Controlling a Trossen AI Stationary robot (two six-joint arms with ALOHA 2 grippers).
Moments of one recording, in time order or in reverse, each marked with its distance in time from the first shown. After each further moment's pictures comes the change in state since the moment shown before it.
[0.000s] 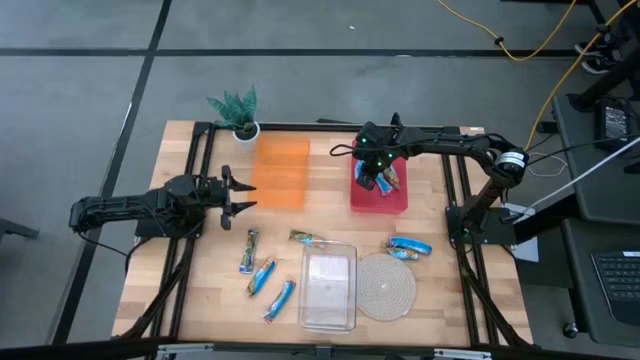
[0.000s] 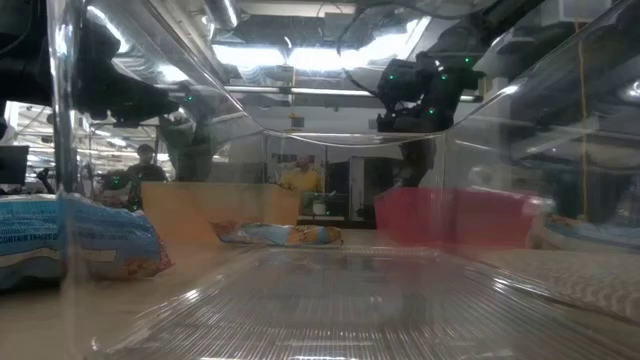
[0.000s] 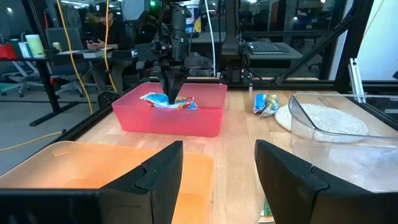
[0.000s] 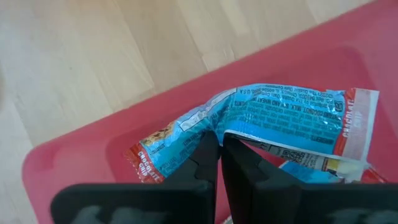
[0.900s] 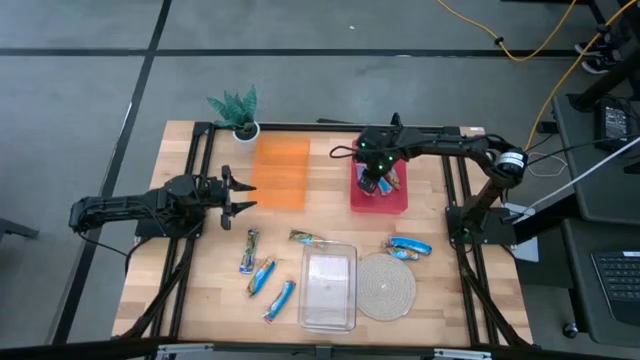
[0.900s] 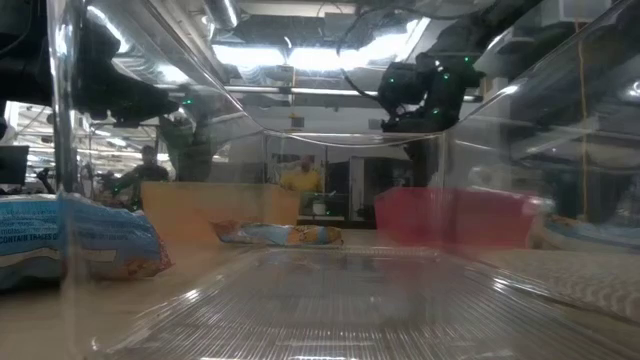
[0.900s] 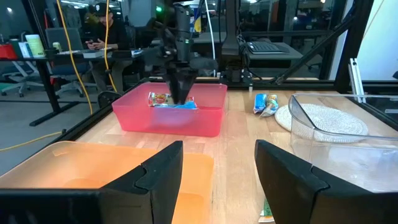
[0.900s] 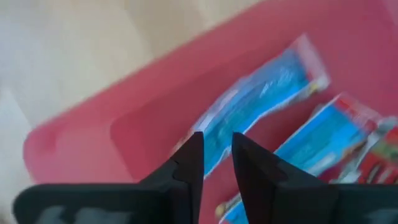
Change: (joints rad) left arm 0.000 0.000 0.000 0.000 0.000 0.000; right arm 0.030 0.001 0.000 -0.092 0.005 0.089
